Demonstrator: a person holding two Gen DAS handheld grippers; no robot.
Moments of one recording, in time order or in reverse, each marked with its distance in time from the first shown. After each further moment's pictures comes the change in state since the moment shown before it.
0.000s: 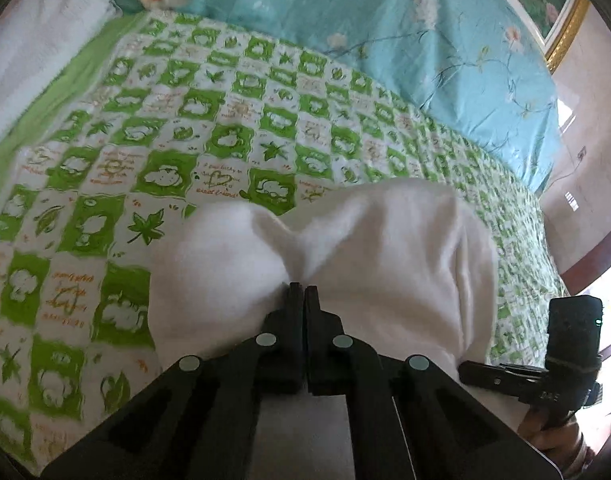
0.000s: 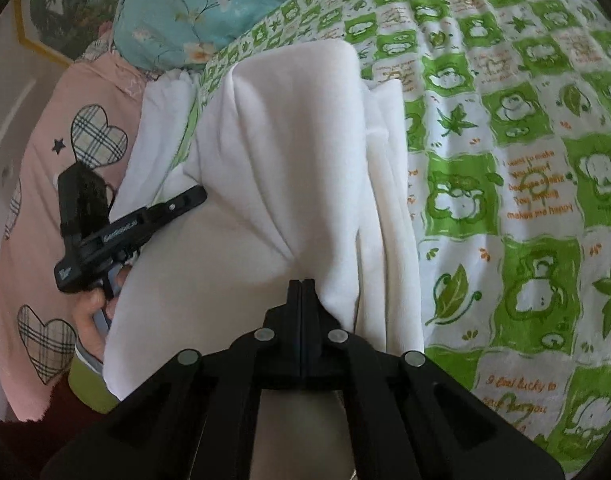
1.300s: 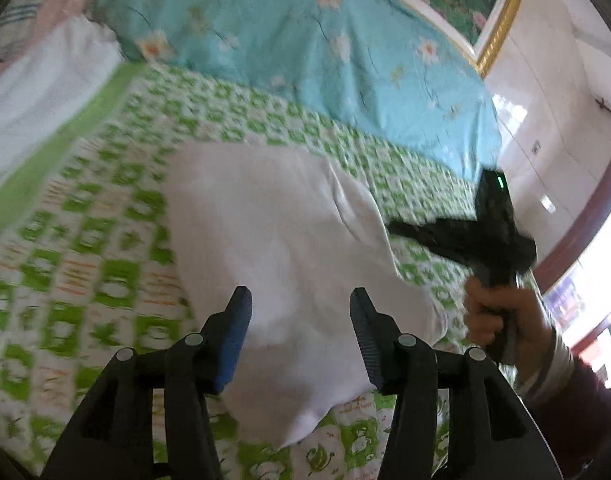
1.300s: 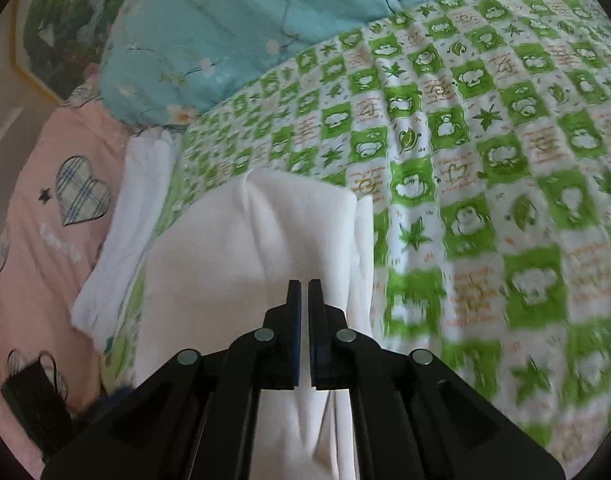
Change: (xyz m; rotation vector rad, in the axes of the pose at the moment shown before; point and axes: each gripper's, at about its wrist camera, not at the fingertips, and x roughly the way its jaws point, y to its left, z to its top) left arm -0.129 -0.047 -0.105 0.057 -0.156 -0.071; right arm -0.049 0.008 0.032 0.006 -0.171 -0.098
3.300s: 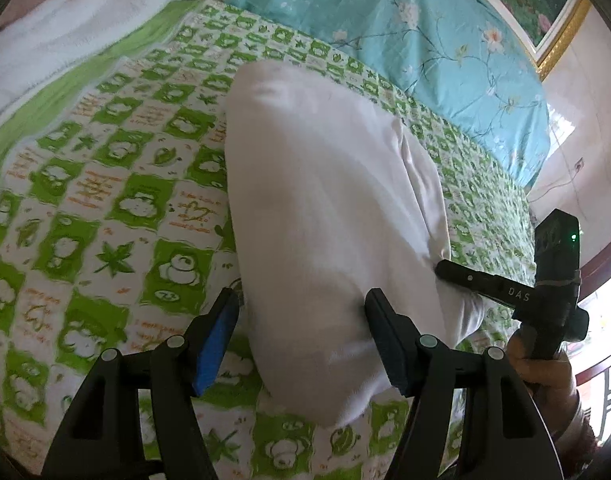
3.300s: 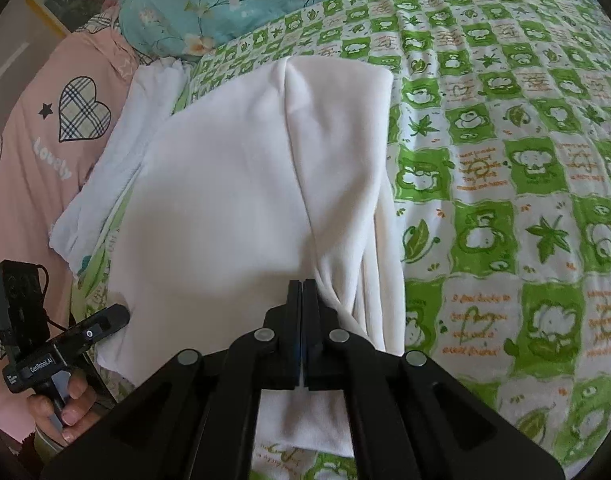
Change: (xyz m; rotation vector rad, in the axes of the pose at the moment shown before) left arm 0.036 0.025 -0.023 -0.146 0.148 0.110; right arm -0.003 0.008 -0.073 -0.128 0.110 -0.079
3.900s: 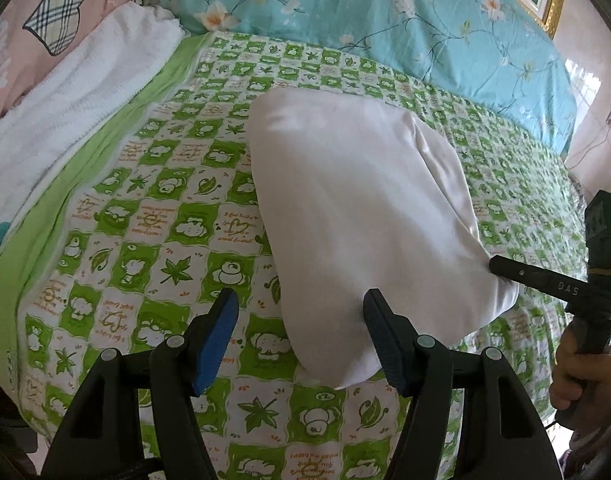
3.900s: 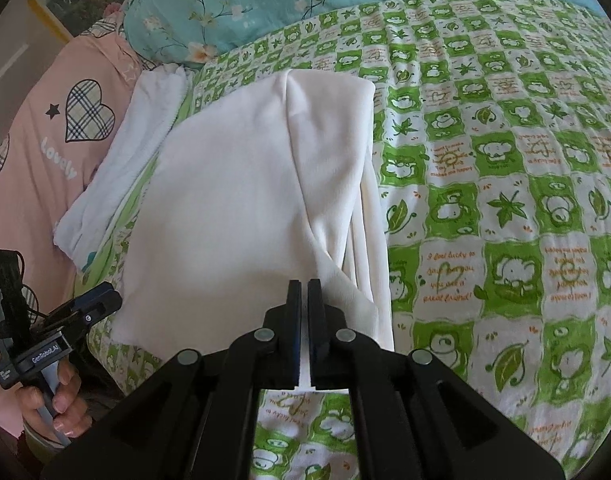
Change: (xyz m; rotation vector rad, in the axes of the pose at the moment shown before) left arm -0.031 -0.026 -0.006 0.132 -0.012 0.227; right arm -0.032 0.009 -0.019 0.006 -0.028 -0.030
